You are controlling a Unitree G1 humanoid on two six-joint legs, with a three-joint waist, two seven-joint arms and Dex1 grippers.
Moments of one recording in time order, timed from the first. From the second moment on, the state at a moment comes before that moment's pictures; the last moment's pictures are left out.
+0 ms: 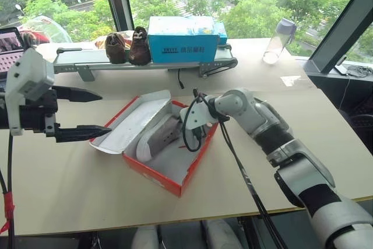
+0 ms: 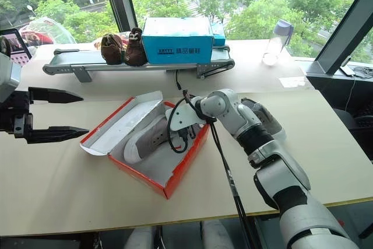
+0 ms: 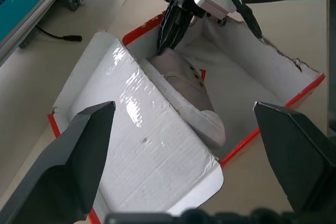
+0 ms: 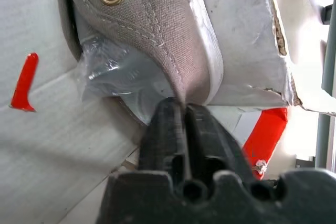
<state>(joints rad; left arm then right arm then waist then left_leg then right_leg) -0.33 1.27 0.44 -0.33 -0.71 0.82 -1.28 -1.04 -0.38 0.51 0.49 -0.32 -0.27 1.04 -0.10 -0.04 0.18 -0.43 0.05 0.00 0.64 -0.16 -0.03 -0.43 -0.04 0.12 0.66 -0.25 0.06</state>
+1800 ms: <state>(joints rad) -0.70 1.10 0.00 -0.07 -0.52 0.62 -1.36 -1.30 -0.99 0.54 0.77 -0.32 -0.10 1.56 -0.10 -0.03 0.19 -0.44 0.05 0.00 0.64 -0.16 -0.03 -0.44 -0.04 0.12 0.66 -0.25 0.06</state>
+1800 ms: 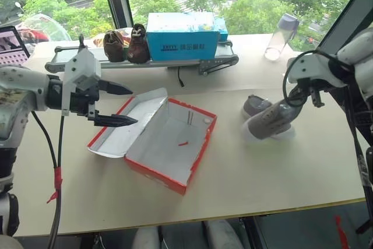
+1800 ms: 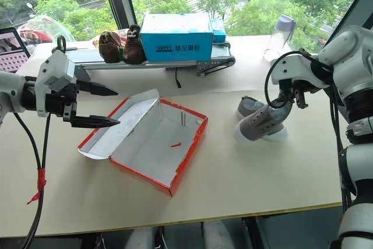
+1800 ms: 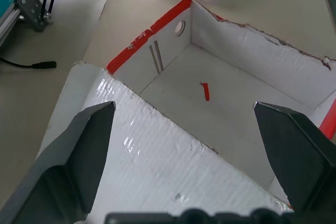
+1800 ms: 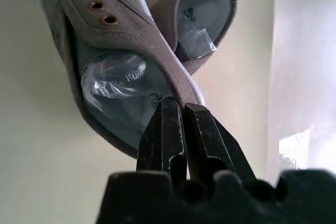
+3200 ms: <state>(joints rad) -0.68 0.97 -0.05 -0.05 -0.47 0.57 -1.35 -1.12 -1.22 0.10 0.27 0.92 1.51 1.43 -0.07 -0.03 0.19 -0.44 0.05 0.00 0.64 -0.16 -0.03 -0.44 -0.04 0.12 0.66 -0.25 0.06</state>
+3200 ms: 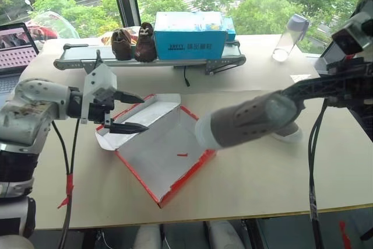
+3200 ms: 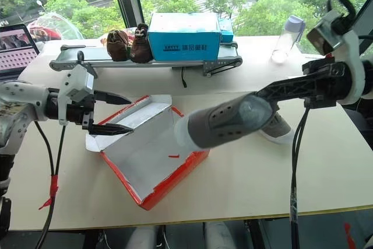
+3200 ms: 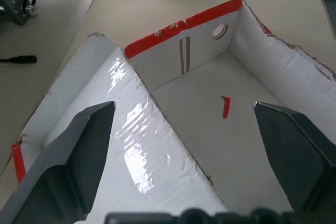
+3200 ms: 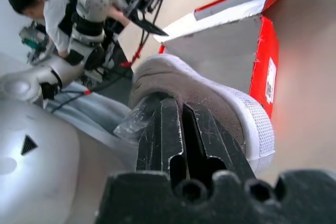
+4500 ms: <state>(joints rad) -0.46 1.06 0.14 -0.27 -0.53 0.70 -1.23 -1.67 -0.95 1.27 0.87 0.13 -0.43 1.57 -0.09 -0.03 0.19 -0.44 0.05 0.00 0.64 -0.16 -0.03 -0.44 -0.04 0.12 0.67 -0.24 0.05</state>
